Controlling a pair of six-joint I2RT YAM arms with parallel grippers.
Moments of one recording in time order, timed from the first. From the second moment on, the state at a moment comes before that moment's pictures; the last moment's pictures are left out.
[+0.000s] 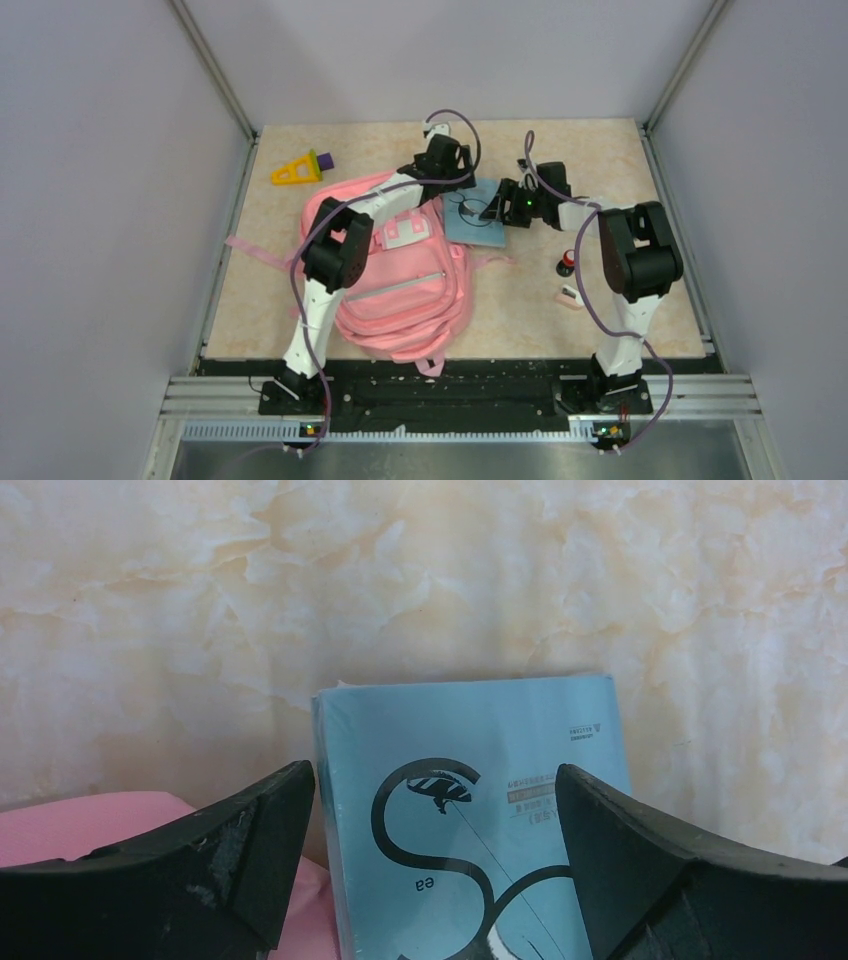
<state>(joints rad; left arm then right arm) -0.57 2.30 1.84 -0.18 -0.18 -0.57 0.23 1.95 1.11 0.09 -0.54 0.43</state>
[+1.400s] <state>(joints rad) -0.54 1.49 1.19 0.38 0.47 -0.82 0.12 1.17 0.82 0.16 -0.70 0.58</state>
